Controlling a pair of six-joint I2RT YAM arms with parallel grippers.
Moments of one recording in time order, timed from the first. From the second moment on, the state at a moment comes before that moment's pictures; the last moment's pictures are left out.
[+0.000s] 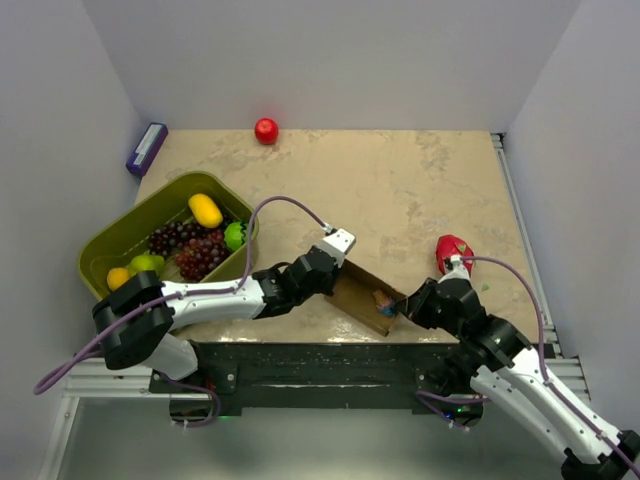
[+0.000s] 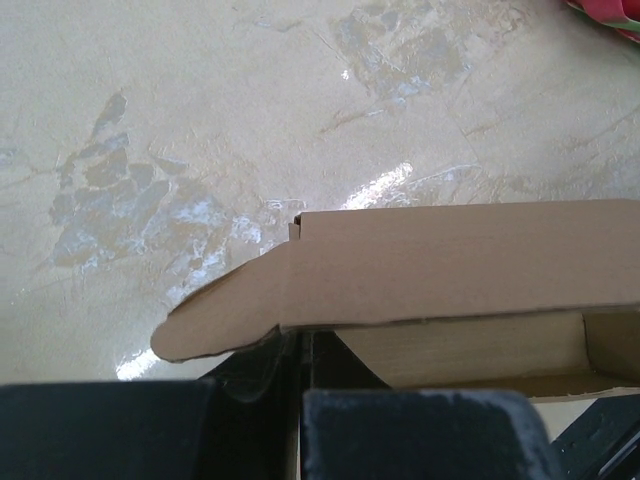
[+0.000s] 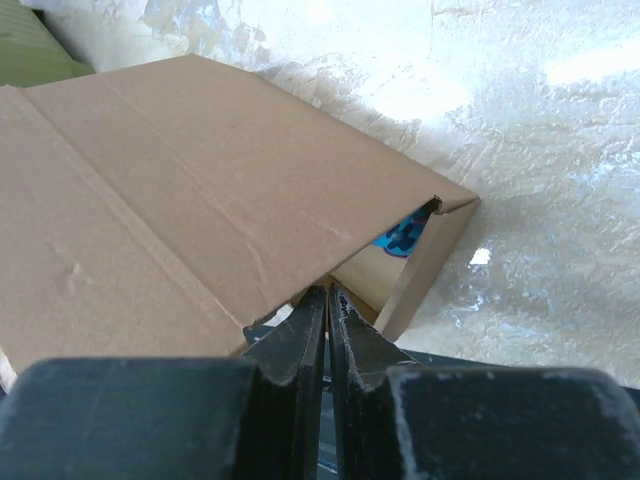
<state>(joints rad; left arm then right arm) -1.07 1.47 0.77 0.14 -0.35 -0.26 0.66 0.37 0.38 -0.69 0.10 1.01</state>
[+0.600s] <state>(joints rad) -1.09 1.51 0.74 0.20 -0.47 -0.26 0.66 0.44 0.65 -1.02 0.25 1.06</state>
